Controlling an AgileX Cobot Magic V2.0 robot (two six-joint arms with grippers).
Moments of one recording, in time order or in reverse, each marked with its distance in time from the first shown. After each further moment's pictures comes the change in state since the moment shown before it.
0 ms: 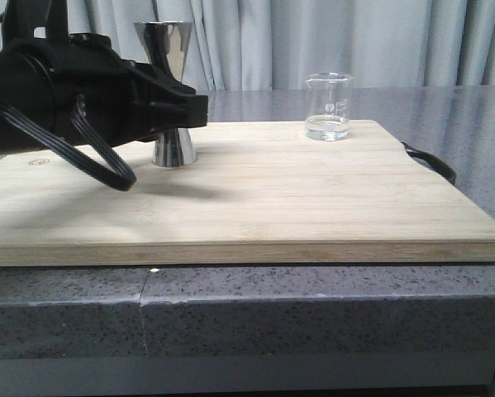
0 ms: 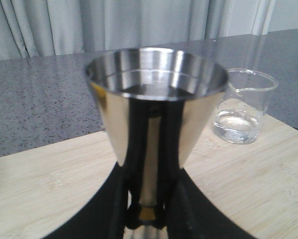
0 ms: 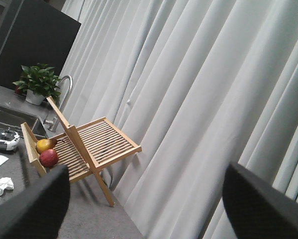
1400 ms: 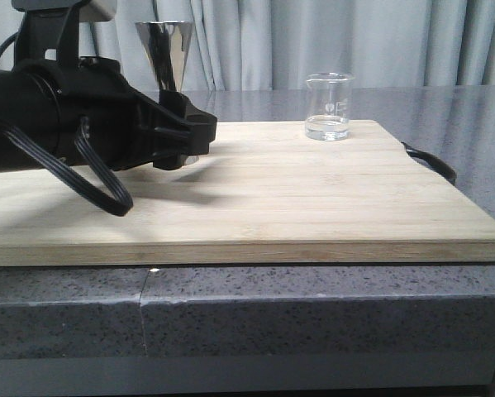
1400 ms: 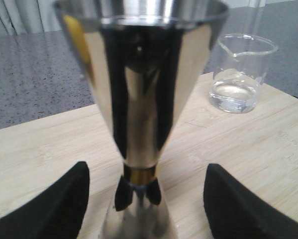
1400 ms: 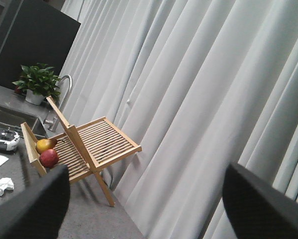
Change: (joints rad) left arm 0.003 0.015 0.002 0.034 0.043 0.000; right arm 0.000 0.000 0.000 -0.001 0.000 0.003
